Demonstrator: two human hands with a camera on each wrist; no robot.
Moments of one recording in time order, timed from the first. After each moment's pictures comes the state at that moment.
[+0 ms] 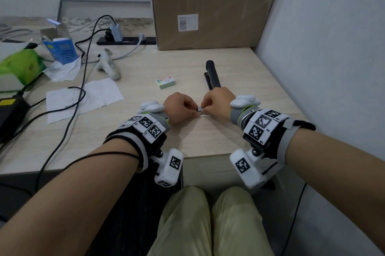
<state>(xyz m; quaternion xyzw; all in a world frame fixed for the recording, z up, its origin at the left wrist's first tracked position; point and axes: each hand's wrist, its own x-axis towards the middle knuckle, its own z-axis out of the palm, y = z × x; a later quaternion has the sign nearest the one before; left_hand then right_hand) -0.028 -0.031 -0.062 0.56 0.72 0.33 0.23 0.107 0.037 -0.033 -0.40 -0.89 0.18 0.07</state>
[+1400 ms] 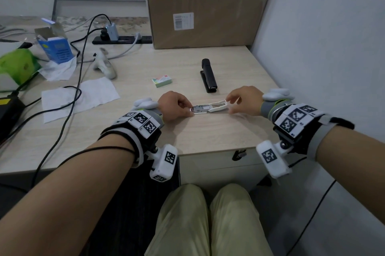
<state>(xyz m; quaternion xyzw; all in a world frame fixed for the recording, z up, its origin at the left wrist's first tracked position) -0.036 -0.031 -0.062 0.58 0.73 0.28 0.23 0.180 0.069 -0.029 -0.44 -0.88 0.18 0.02</state>
